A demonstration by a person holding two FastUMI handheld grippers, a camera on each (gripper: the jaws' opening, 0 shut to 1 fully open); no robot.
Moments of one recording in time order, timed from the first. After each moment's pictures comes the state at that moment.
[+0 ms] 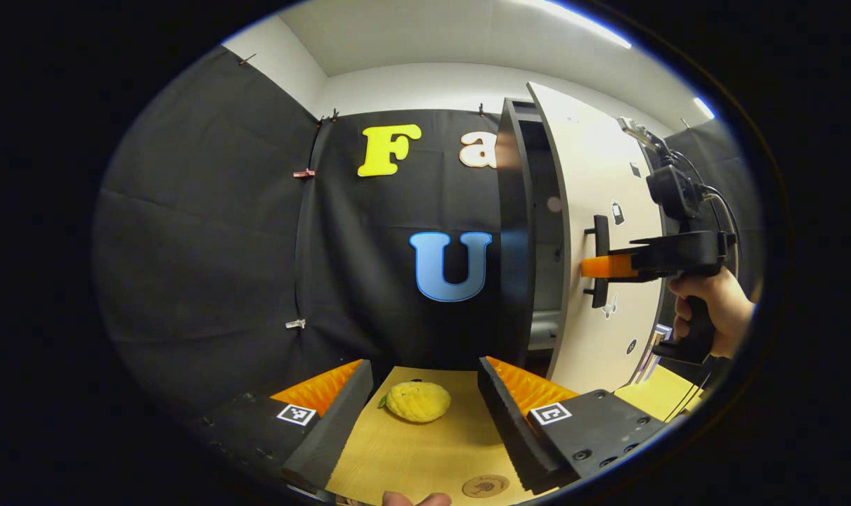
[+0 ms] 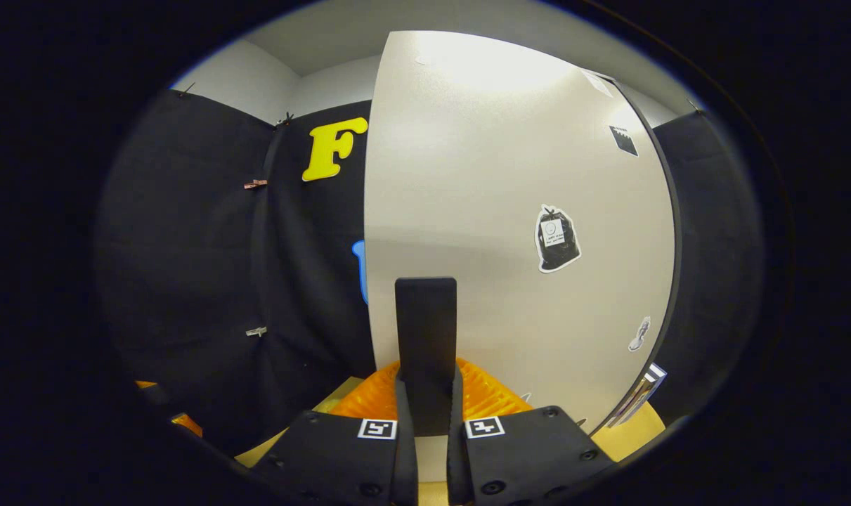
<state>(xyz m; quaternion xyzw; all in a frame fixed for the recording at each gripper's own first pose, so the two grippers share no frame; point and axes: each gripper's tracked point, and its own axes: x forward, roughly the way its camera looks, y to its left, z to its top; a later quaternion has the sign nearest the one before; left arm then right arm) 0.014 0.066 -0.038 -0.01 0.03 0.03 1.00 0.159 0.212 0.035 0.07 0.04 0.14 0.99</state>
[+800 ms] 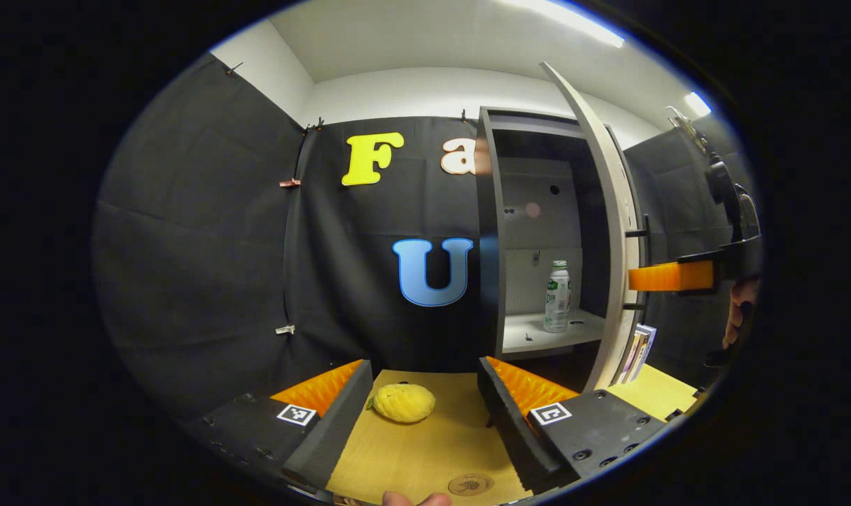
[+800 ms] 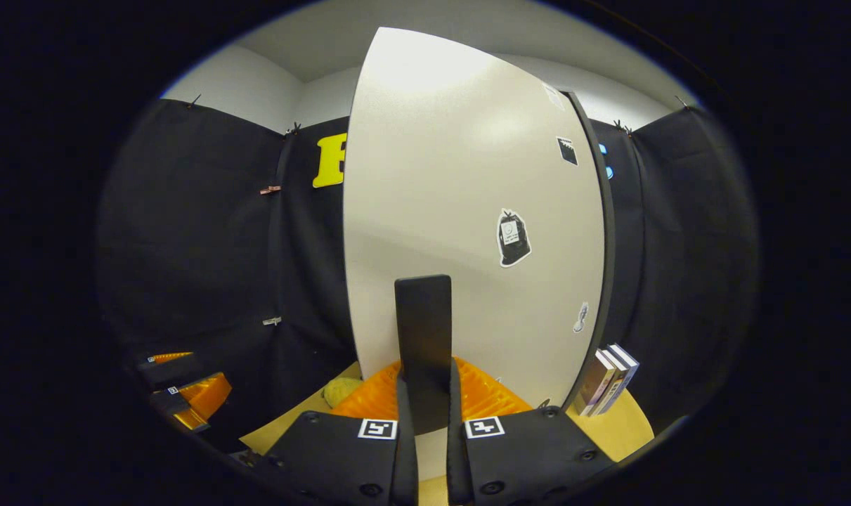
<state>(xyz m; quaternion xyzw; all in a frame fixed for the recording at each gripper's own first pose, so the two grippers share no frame) -0.006 0.032 -0.023 0.00 0.02 0.00 1.00 0.072 0.139 0.037 0.07 0.05 0.15 0.99</state>
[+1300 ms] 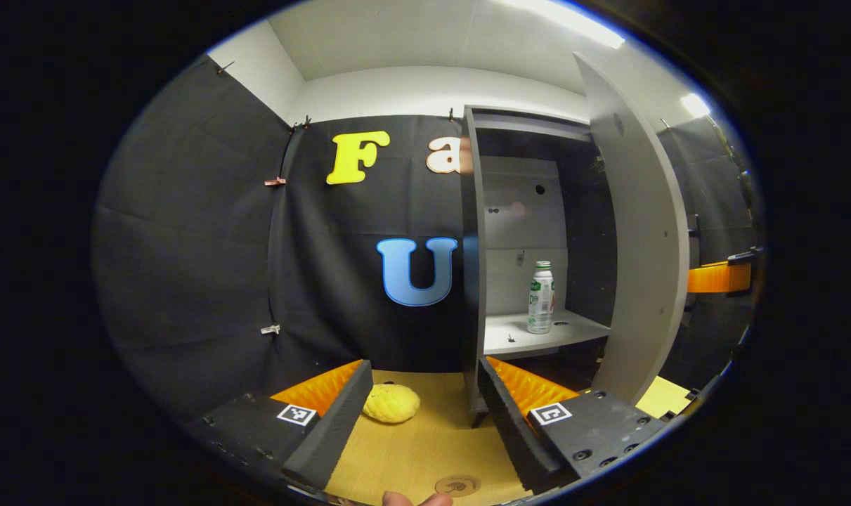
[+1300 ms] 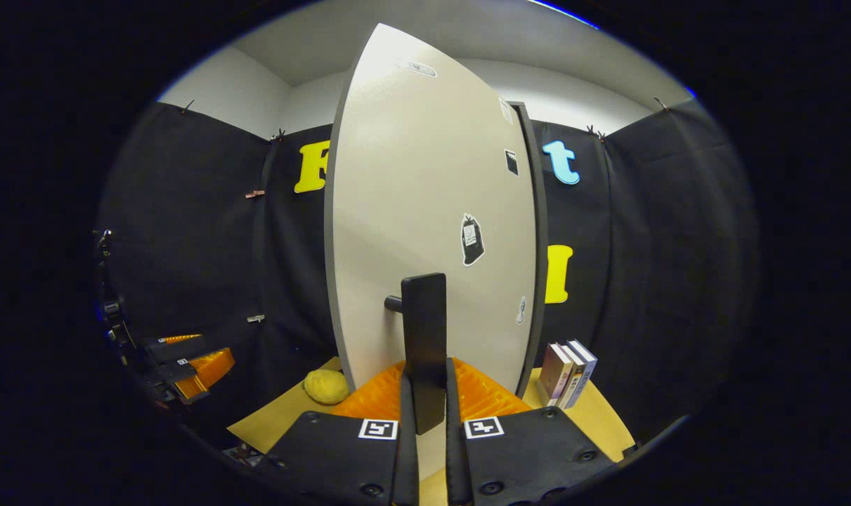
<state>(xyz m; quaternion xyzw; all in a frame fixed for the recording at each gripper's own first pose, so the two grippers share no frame) 0.002 0.005 -0.019 0.00 0.03 -0.03 1.00 0.031 0.064 0.035 0.07 0.04 0.11 0.99</state>
